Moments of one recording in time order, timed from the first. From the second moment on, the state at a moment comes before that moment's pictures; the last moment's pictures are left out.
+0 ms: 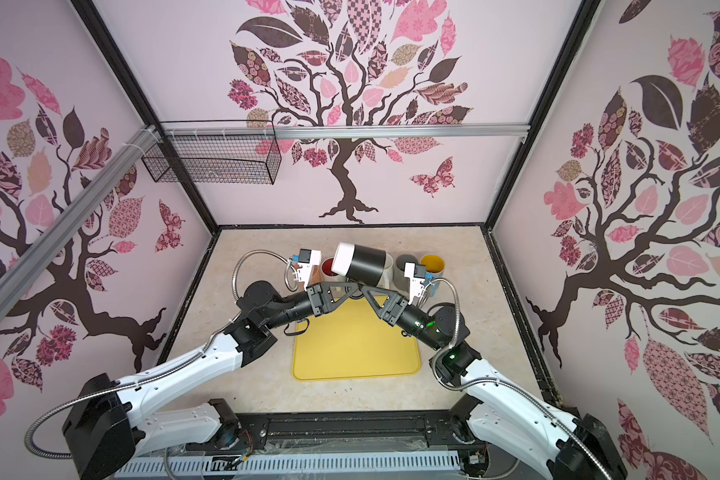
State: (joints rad) left arm -0.78 1.20 0.77 0.62 0.49 -1.07; right arm 0.63 0.88 0.47 0.71 -0.35 1.14
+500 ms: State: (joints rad) left arm -0.82 1.21 0.76 0.68 0.39 -1.06; right arm 0.60 0.95 0.48 0.82 -0.41 1.21
